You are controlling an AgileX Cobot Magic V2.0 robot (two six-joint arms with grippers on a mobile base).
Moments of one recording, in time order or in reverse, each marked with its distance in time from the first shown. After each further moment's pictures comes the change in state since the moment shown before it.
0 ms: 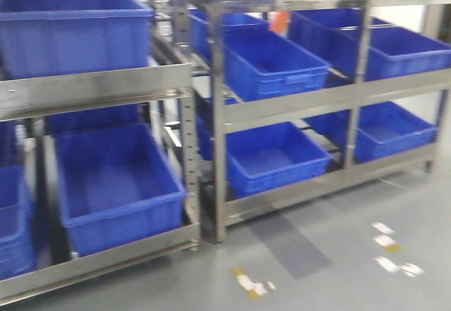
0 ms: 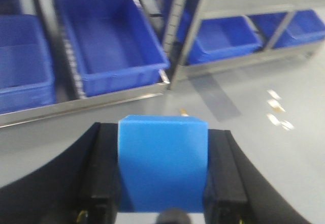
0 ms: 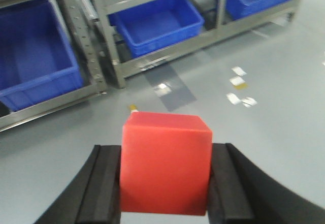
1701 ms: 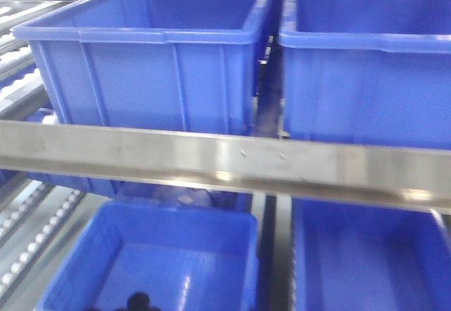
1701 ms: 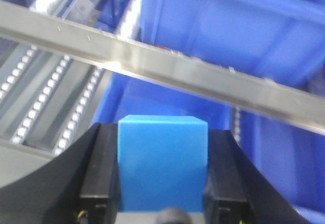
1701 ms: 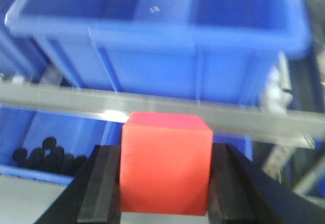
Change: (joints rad) left arm 0.000 0.000 0.000 0.000 0.000 0.000; right arm 0.000 0.000 0.000 0.000 0.000 0.000
